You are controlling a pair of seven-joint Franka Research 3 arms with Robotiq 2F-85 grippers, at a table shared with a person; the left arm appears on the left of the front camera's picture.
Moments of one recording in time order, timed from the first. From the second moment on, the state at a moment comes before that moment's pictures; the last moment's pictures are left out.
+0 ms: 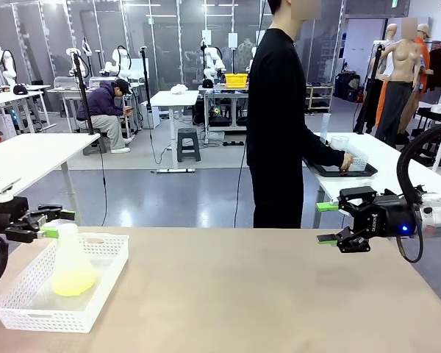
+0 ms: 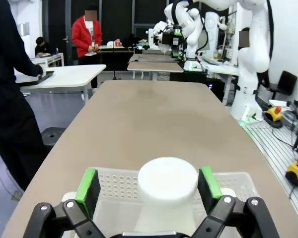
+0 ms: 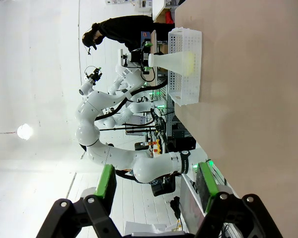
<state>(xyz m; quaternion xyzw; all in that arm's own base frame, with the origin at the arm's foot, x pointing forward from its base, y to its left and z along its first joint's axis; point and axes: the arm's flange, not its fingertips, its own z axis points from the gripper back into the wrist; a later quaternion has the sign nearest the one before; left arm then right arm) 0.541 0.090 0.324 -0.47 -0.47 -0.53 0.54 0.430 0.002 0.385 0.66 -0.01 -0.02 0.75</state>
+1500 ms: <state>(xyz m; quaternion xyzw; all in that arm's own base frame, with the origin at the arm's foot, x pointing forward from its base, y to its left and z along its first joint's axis) 0.497 0.122 0.428 -0.61 -0.21 -0.34 0.68 0.430 0.002 0.385 0.66 -0.01 -0.02 0.75</state>
